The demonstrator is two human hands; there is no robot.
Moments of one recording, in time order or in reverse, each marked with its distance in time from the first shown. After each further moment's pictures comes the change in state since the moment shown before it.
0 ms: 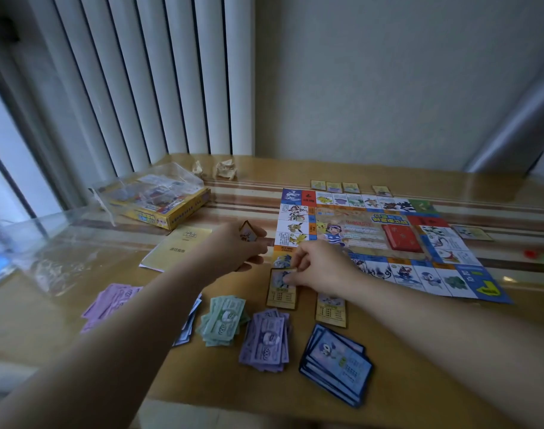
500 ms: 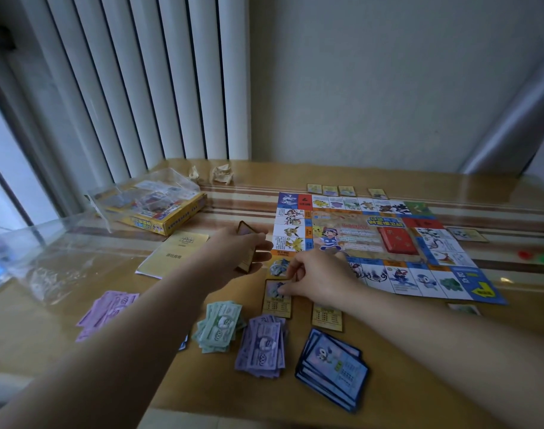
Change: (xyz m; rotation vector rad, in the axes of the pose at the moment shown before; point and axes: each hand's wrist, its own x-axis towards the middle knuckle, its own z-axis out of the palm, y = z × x) left_hand -0.002 0.009 0.008 -0.412 -0.022 -0.134; right_hand 0.000 0.007 0.006 -0.179 0.078 -0.065
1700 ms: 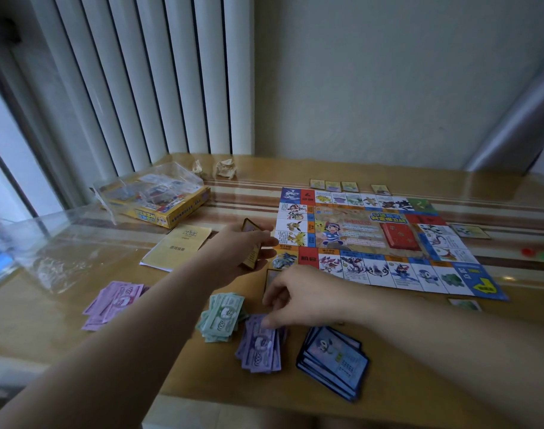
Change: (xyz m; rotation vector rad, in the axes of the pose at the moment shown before) left_hand -0.006 -0.003 0.005 -0.057 0.000 -0.028; right_hand -0.035 -0.041 -0.016 0.010 -0.392 -0.190
